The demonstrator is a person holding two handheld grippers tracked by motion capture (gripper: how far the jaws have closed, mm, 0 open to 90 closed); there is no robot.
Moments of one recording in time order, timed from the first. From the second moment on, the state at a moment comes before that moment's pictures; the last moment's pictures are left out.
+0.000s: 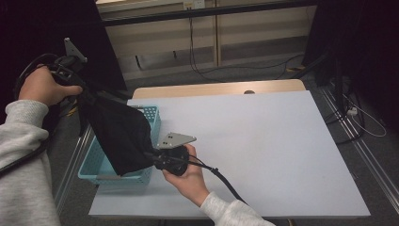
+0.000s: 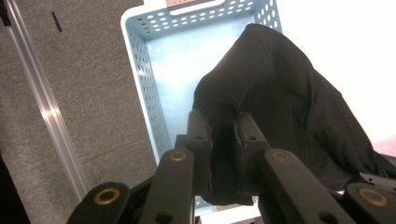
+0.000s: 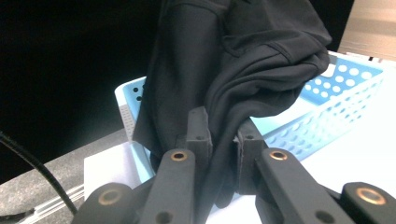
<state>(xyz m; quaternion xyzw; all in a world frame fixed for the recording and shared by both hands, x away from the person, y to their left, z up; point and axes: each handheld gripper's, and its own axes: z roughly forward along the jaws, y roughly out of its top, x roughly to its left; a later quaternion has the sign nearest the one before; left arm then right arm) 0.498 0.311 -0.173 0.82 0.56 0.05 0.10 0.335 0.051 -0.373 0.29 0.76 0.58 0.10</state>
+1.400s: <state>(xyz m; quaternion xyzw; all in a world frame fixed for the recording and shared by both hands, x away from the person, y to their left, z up) 0.538 0.325 -0.247 0.82 0.54 0.09 0.16 0.344 0.078 -0.379 0.27 0.78 0.54 0.13</state>
